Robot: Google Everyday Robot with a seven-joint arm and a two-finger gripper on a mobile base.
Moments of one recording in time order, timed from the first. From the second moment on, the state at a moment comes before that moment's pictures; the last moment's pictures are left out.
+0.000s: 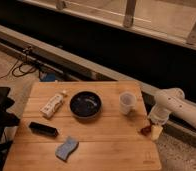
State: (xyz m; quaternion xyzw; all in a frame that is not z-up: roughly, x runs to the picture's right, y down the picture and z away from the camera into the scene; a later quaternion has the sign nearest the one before) arm 0.329 0.236 0.828 -0.39 -0.01 0.06 0.92
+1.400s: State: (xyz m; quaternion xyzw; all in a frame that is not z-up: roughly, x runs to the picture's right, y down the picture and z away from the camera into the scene) arm 0.312 0.226 0.813 -0.40 -0.01 0.04 0.91
